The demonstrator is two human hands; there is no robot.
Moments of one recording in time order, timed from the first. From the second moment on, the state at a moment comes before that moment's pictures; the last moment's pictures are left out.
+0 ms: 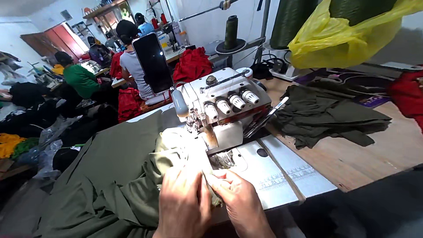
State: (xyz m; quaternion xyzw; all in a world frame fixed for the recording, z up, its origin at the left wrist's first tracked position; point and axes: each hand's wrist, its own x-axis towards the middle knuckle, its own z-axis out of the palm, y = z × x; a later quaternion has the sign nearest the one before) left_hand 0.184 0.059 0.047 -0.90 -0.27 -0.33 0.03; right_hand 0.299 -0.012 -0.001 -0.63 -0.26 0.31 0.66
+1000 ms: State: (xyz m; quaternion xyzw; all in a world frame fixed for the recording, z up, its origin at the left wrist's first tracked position) left_hand 0.193 0.129 0.158 -0.96 -0.24 -0.14 0.01; right_hand 0.361 0.058 0.033 -0.62 -0.55 0.04 0.56
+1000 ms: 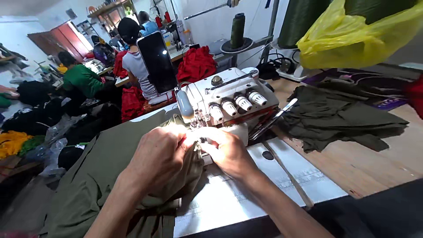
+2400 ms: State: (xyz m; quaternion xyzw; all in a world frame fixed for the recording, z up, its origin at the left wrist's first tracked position) left_hand 0.201 0.126 0.103 -0.91 -0.28 -0.29 -0.05; right_hand 0.376 0.060 0.031 -0.61 -0.54 0.13 0.56
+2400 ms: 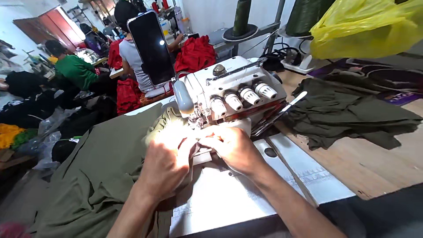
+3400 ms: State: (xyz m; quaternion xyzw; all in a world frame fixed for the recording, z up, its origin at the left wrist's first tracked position) left_hand 0.196 0.099 0.043 -0.92 -0.26 -0.29 0.09; right_hand 0.345 0.046 -0.021 -0.52 -0.49 0.02 0.70
